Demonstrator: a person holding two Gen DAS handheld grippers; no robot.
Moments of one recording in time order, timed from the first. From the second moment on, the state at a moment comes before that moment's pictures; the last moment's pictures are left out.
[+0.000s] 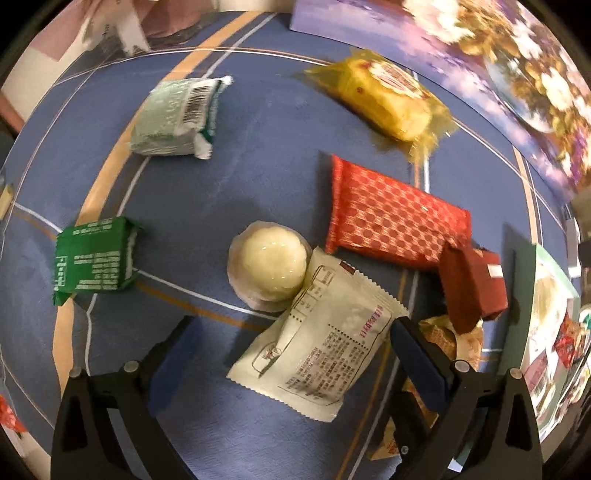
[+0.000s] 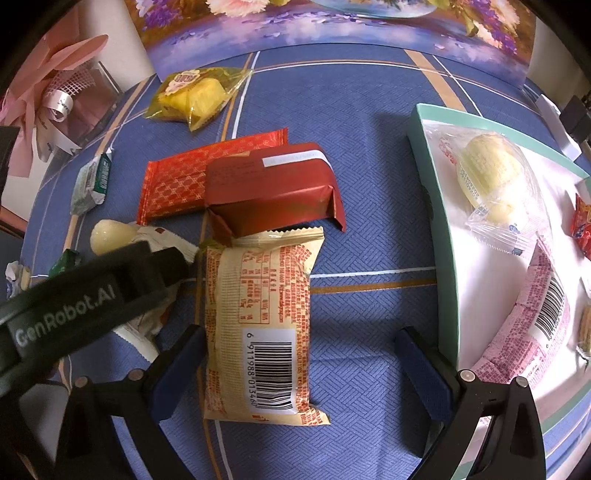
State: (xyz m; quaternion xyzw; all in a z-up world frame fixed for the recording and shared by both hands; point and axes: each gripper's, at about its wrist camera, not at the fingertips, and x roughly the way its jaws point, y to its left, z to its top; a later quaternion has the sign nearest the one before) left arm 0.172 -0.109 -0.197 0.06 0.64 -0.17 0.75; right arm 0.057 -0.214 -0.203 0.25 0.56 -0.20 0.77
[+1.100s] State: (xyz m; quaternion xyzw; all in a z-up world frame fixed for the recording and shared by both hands) left arm 0.170 -0.108 -0.200 0.10 0.63 -0.12 0.76; right arm 0.069 -0.182 -0.216 0.19 0.56 -0.22 0.77
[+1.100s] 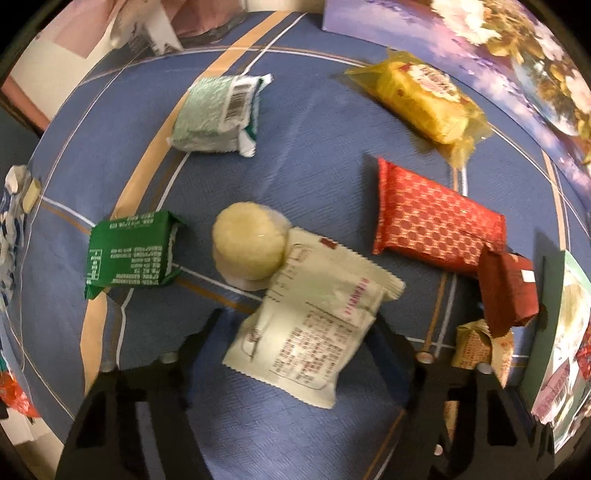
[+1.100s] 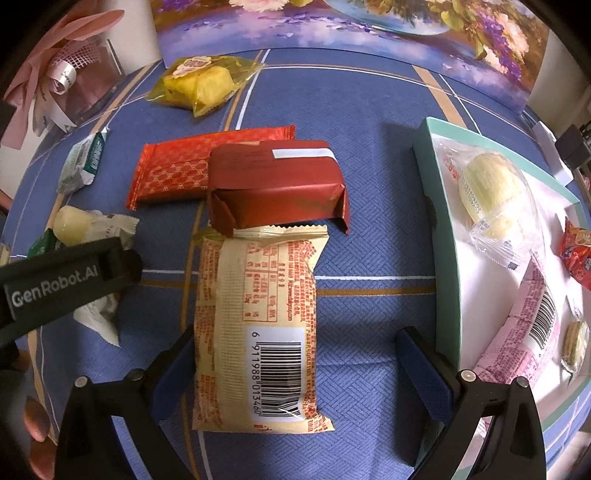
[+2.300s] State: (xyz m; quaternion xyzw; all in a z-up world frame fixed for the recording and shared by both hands) left arm 0.170 -0.094 -0.192 0.06 0.63 -0.12 0.76; right arm 0.051 -0.225 -0.178 0.22 0.52 -0.24 0.79
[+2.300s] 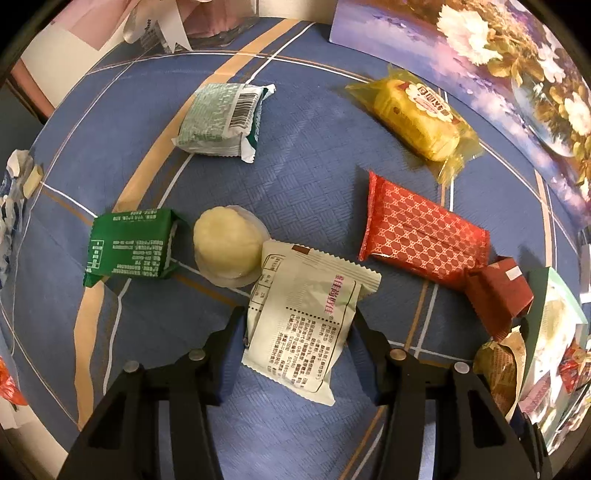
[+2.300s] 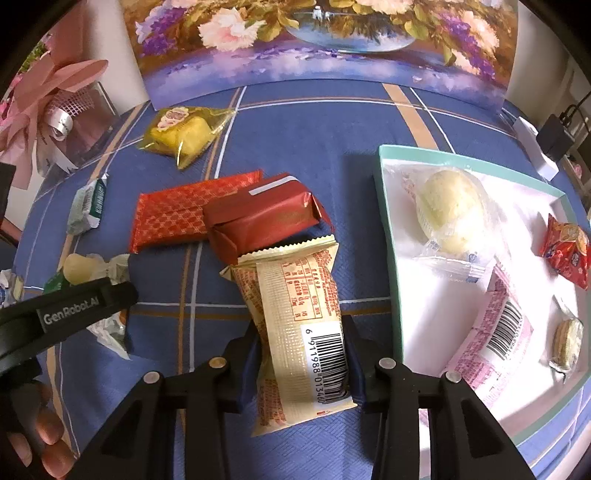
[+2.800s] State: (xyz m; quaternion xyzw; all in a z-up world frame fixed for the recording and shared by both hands) left arm 0.167 -0.076 -0.120 0.02 0.58 -0.14 0.80; right arm 0.036 -0.228 -0.122 0.21 0.47 -0.24 0.82
